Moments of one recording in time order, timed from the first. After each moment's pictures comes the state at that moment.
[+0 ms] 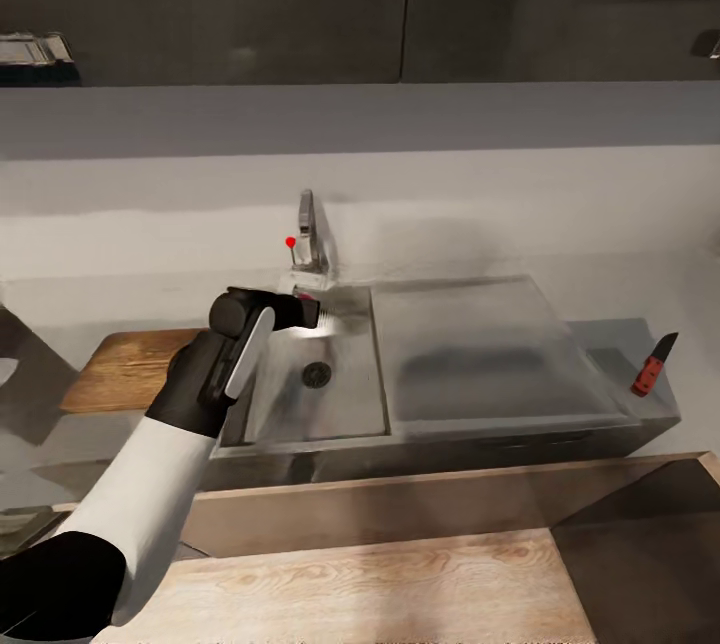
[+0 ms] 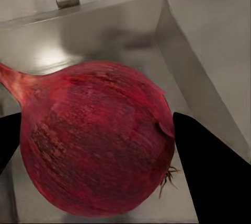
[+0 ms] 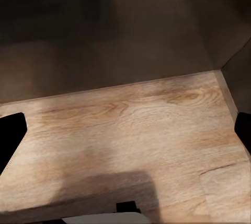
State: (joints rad) left arm -0.99 -0.06 -0.27 -1.24 0.18 1.01 0.05; right arm -0.09 0.06 -0.25 -0.27 0.18 -0.84 -0.06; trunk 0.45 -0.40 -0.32
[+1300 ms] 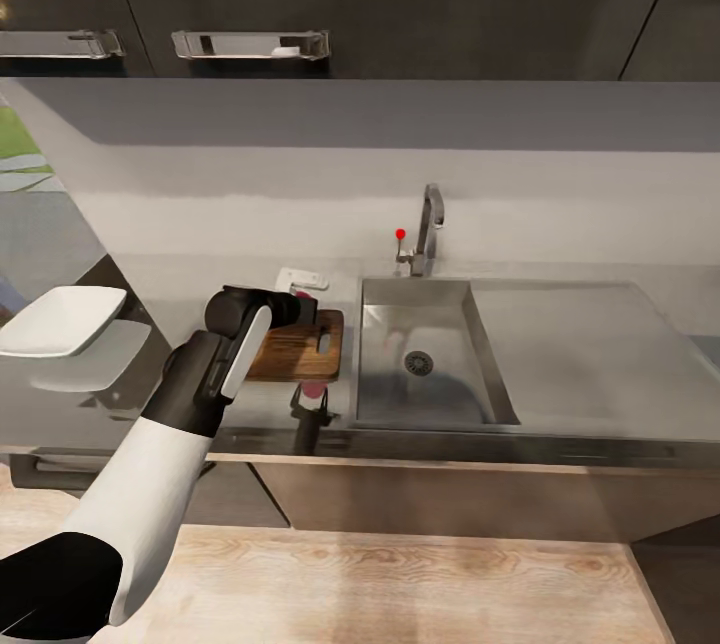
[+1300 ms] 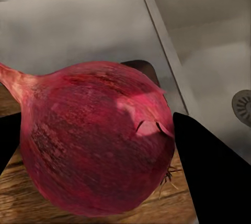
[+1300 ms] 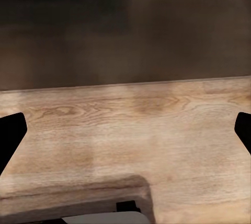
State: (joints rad) left arm -0.99 -0.05 -0.27 -1.26 0.19 1.01 0.05; right arm -0.09 0.06 -0.25 -0.27 0.18 -0.84 -0.06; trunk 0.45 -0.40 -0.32
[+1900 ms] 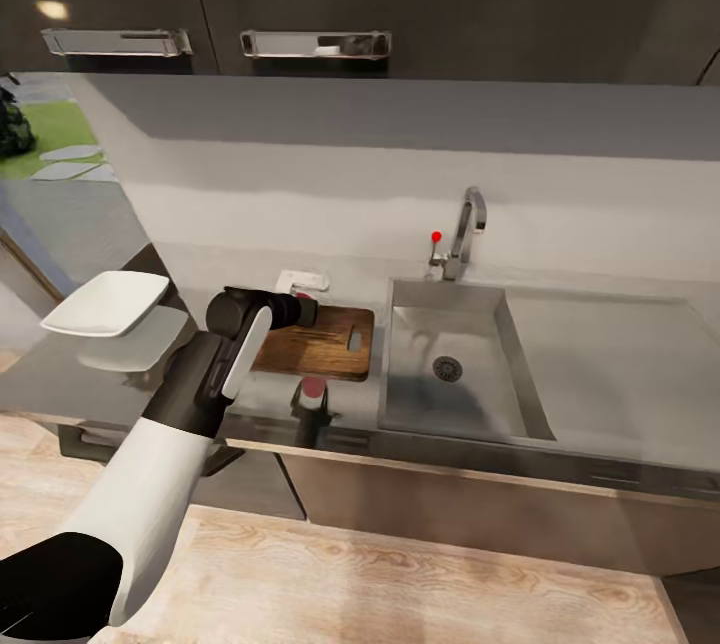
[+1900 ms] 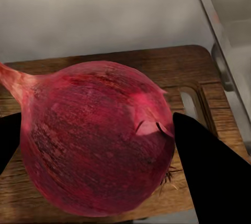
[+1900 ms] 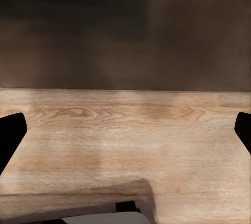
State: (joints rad) left arm -0.99 -0.05 -0.27 -1.25 0.19 1.01 0.05; right arm -0.09 0.06 -0.25 -0.27 0.18 -0.84 -0.06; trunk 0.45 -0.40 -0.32
